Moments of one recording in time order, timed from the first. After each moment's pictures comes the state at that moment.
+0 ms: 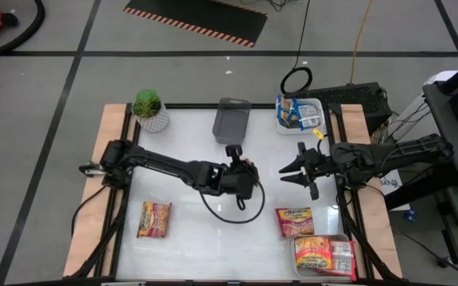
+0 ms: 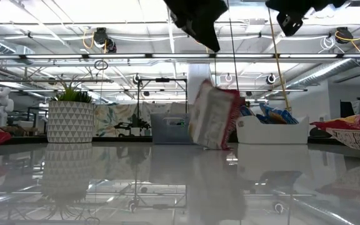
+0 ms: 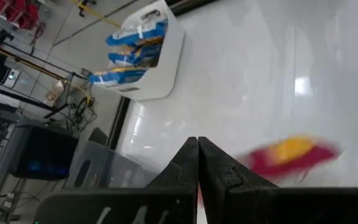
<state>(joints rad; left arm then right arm) -0.20 1.96 1.68 -0.52 -0.73 0.13 0.16 0.72 0.58 -0.11 0.00 0.25</state>
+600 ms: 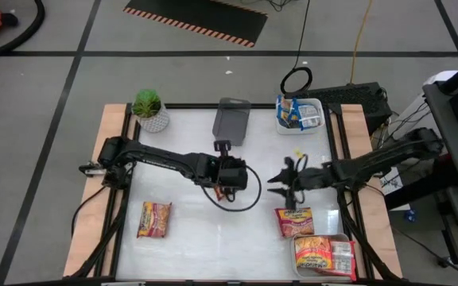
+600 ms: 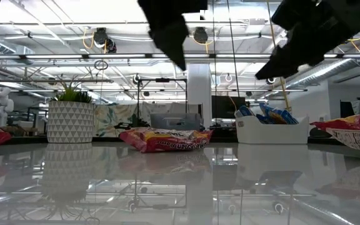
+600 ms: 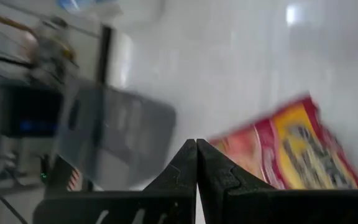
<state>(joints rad) -0.15 1.93 1.68 -0.89 -0.64 0.01 0.26 1.06 0.45 0.05 0.23 0.23</state>
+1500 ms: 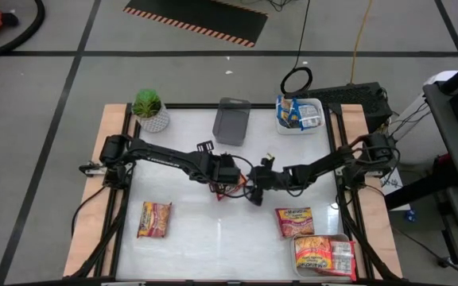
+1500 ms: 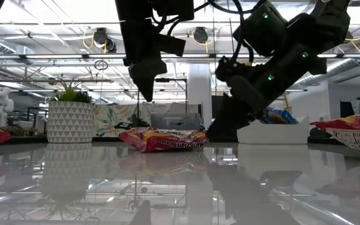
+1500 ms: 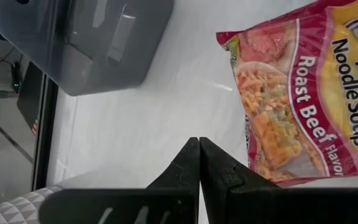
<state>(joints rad) -0.10 1.94 1.54 -1.07 -0.55 -0.33 0.12 1.71 0.65 0.33 0.28 0.34</state>
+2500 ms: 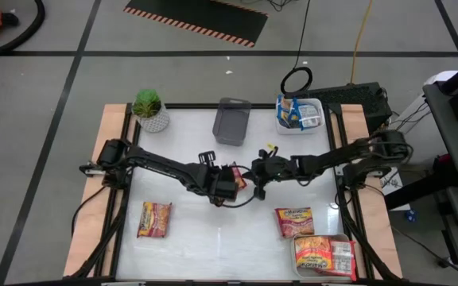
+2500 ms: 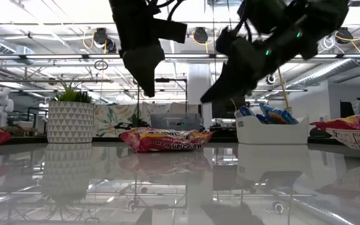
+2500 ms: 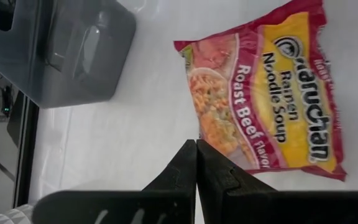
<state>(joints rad) -0.20 1.94 1.55 -1.05 -0.55 -0.35 0.05 1.55 0.65 0.34 0.11 0.19</state>
